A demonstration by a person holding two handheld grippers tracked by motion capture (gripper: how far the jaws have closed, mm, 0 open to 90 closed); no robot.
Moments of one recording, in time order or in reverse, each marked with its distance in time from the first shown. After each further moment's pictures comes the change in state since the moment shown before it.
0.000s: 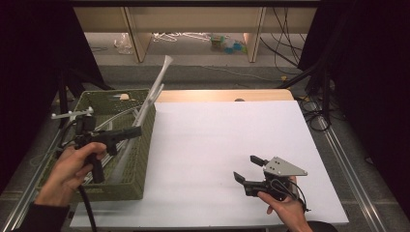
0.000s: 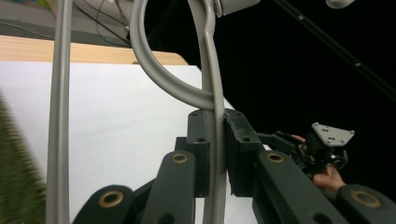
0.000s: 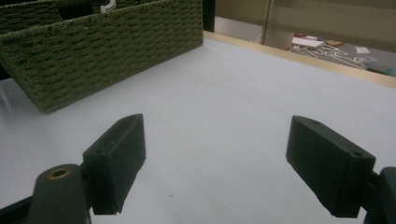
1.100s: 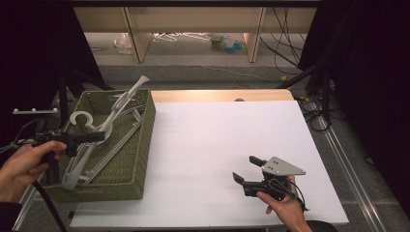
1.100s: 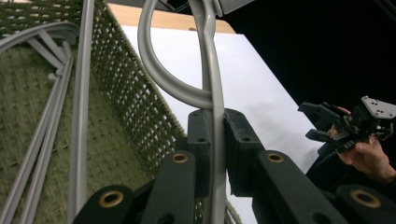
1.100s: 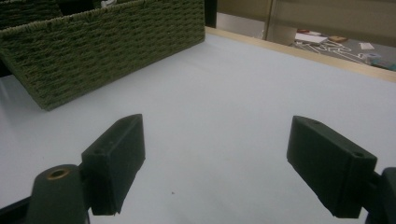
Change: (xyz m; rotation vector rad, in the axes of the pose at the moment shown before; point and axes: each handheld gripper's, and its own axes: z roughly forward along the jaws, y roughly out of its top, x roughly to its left) left arm 0.056 0.007 -0.066 0.146 0.121 -0.048; right arm 0.000 -0.002 0.005 -0.003 0.024 0.007
